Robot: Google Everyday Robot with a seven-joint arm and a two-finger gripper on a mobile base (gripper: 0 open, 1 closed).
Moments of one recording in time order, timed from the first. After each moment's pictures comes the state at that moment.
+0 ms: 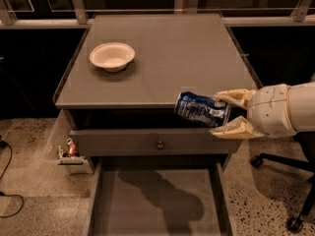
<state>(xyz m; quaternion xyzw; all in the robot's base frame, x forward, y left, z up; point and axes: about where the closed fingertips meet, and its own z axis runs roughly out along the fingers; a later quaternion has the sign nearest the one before) 0.459 -0.163 0.869 -0.62 0.65 0.08 0.43</state>
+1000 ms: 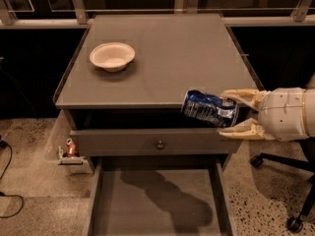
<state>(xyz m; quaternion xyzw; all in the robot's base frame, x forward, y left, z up) 0.453 -0.176 0.878 -0.63 0.61 0.06 0.47</state>
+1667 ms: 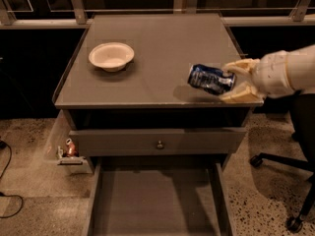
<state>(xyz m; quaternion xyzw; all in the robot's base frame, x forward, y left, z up) 0.556 -0.206 0.880 -0.62 0.65 0.07 0.44</state>
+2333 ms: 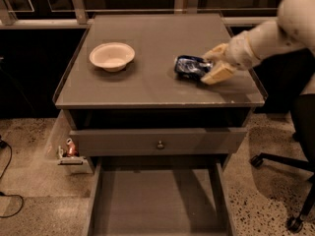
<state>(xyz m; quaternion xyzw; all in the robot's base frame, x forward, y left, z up) 0.664 -0.189 0.854 -0.62 0.68 0.12 0.36</state>
